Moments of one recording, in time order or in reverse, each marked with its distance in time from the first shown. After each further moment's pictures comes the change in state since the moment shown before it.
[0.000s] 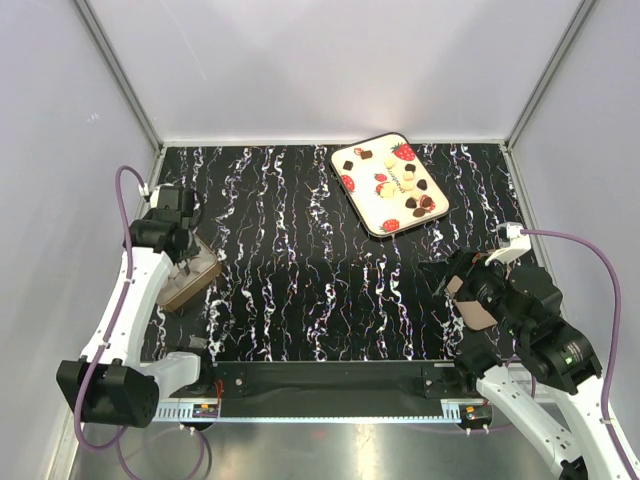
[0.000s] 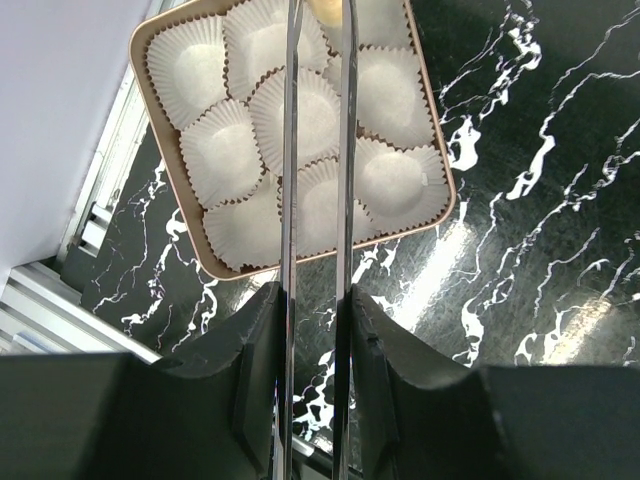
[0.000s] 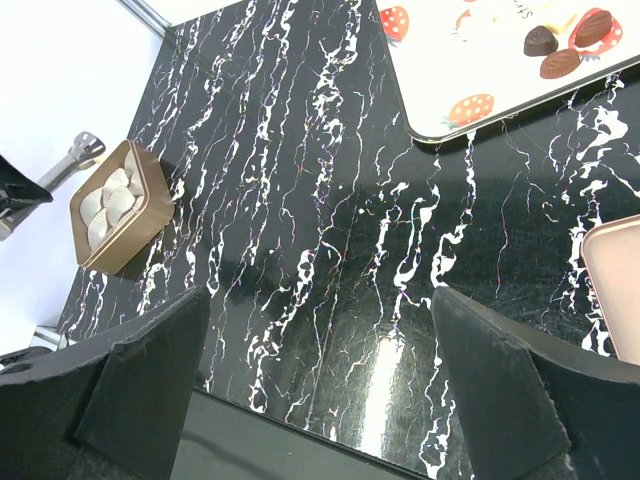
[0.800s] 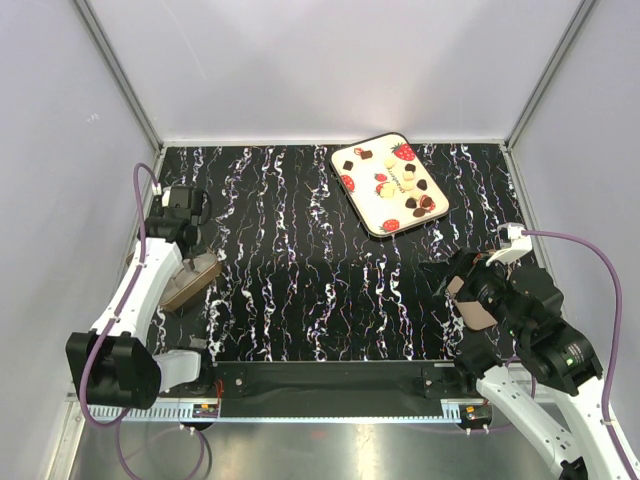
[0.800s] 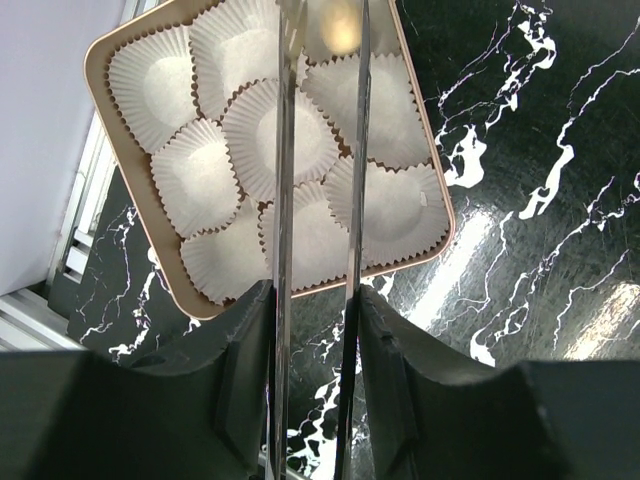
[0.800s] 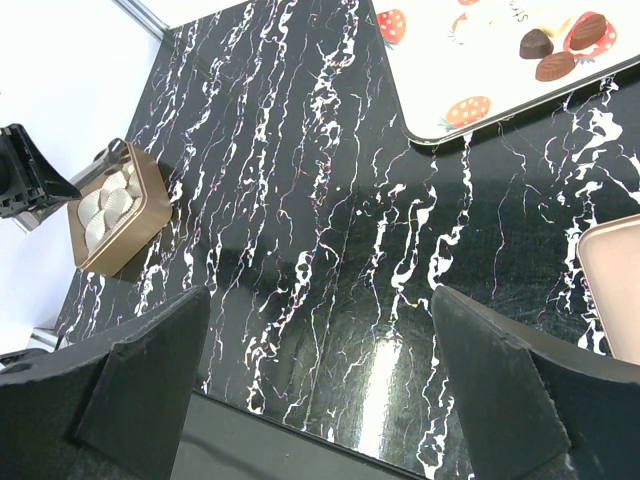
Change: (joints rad) left arm 0.005 0.092 -0.081 0.148 0.000 0.048; right arm 0.000 -0.005 0.000 -0.003 0.010 -0.004
